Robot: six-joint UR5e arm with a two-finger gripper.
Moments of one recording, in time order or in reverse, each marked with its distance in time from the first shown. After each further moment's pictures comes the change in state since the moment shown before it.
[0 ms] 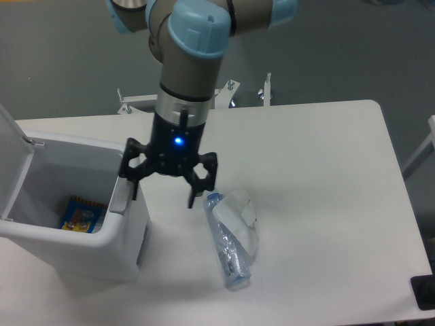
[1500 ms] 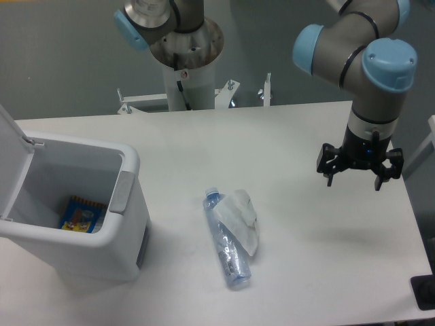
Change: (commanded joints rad) arm 0.327 -0.183 0.066 -0.109 0.276 0.790
